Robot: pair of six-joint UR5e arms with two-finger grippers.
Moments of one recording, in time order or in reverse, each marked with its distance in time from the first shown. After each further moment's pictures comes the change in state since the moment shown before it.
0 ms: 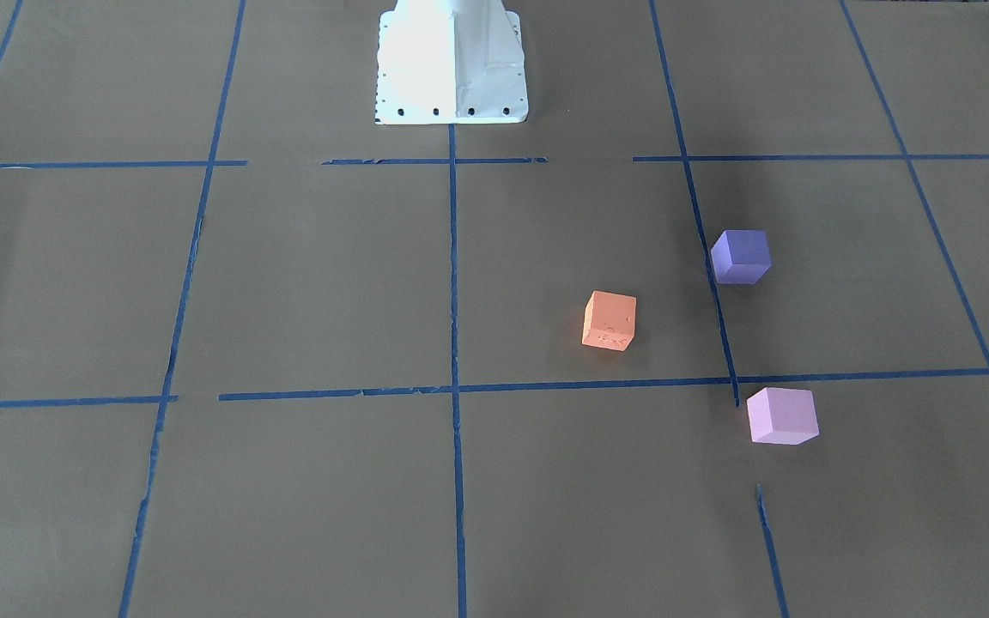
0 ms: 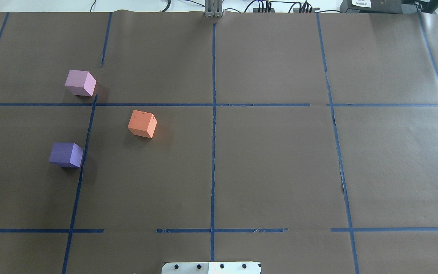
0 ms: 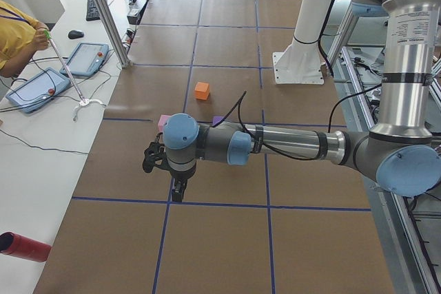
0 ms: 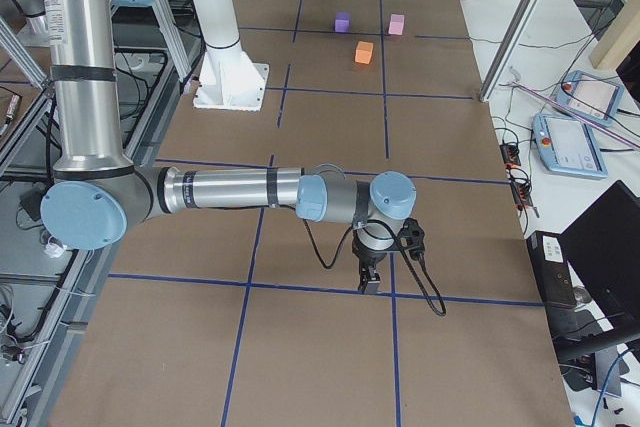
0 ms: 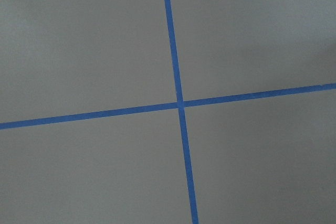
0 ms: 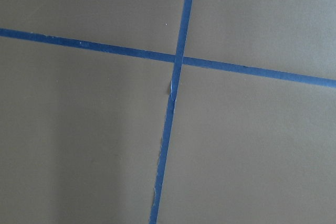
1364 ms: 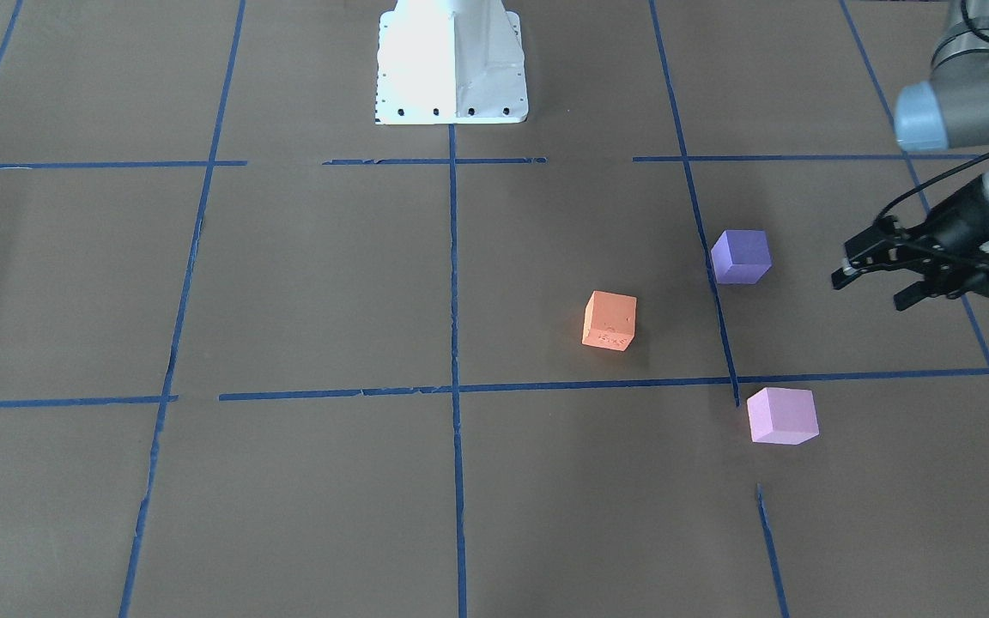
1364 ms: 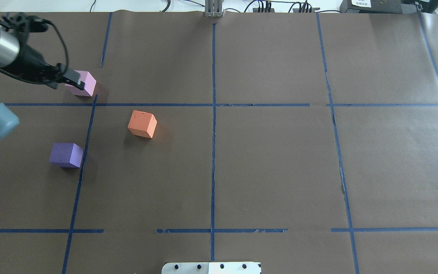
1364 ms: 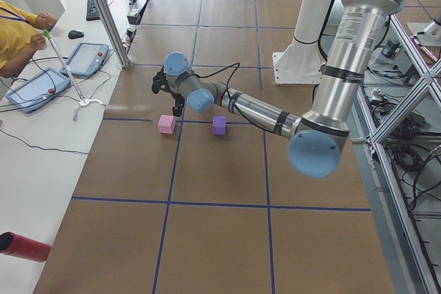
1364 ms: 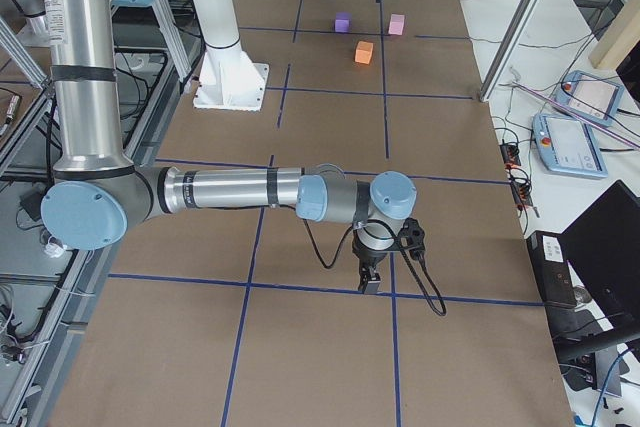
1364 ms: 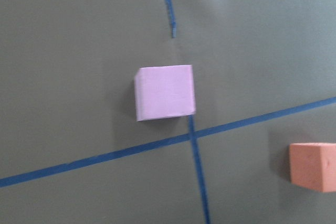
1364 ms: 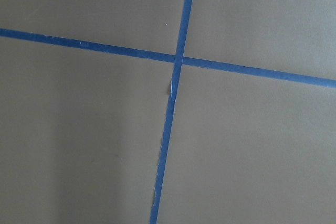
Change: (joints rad) left arm 0.657 -0.381 0.020 -0.393 0.137 -0.912; right arm 0.000 0.000 0.000 0.000 0.000 0.000
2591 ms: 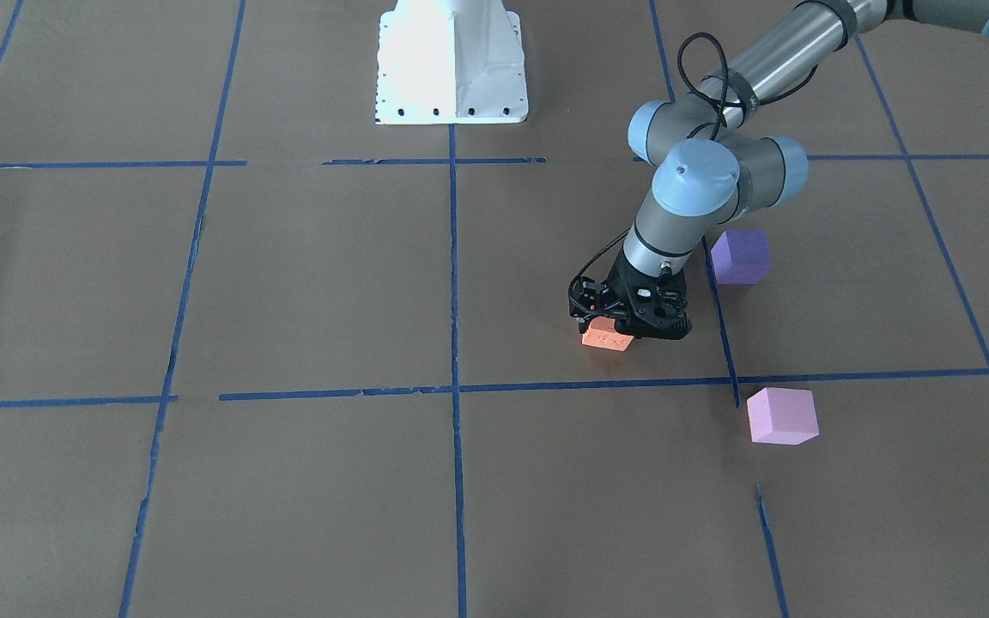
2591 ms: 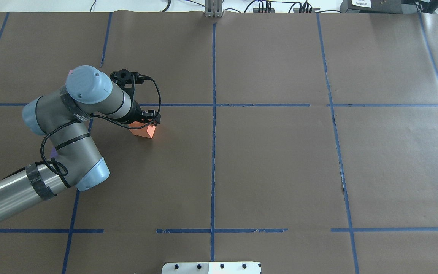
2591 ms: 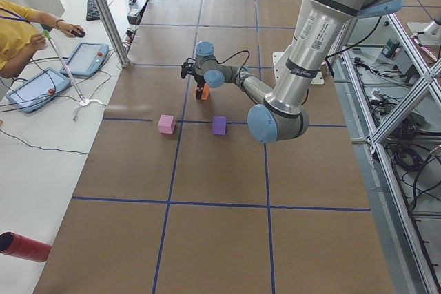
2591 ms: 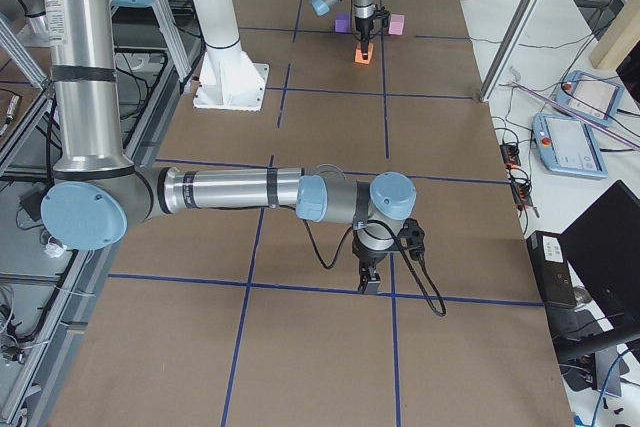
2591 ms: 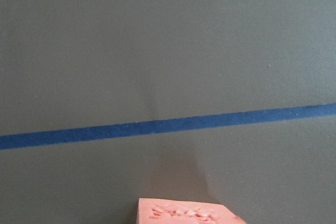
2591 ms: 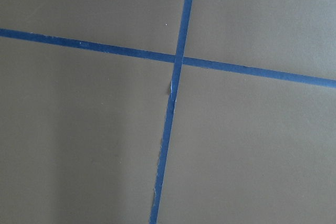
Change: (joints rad) left arm 0.285 -0.151 0.162 0.009 0.312 -0.194; right arm 0.000 0.000 0.000 0.000 0.000 0.000
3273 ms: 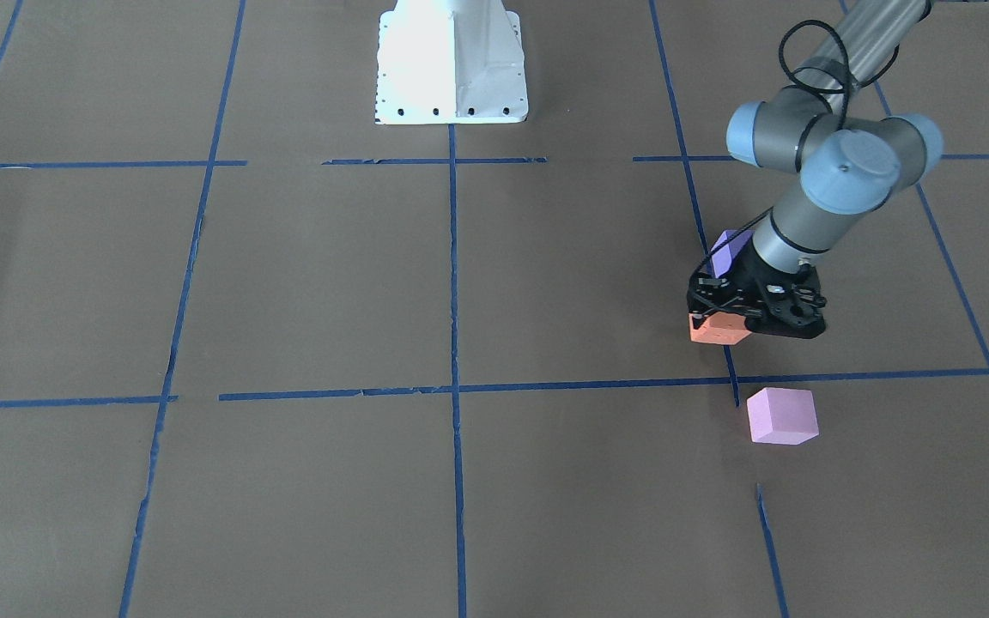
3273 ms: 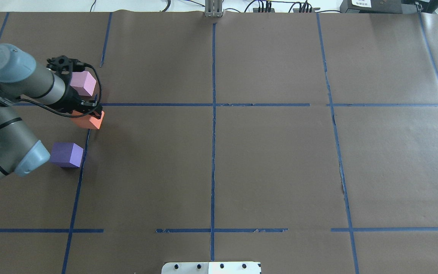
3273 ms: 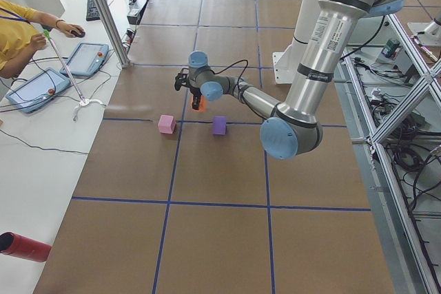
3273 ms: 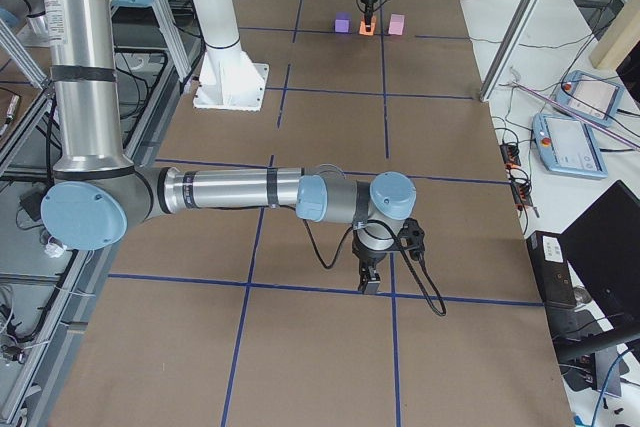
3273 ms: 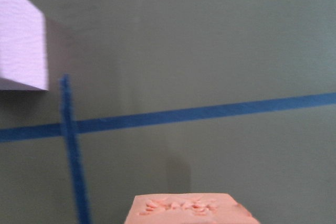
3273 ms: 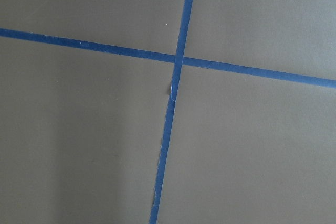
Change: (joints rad) left arm -0.206 0.241 -0.102 -0.001 -0.167 0.223; right arm 0.000 0.000 0.000 0.000 0.000 0.000
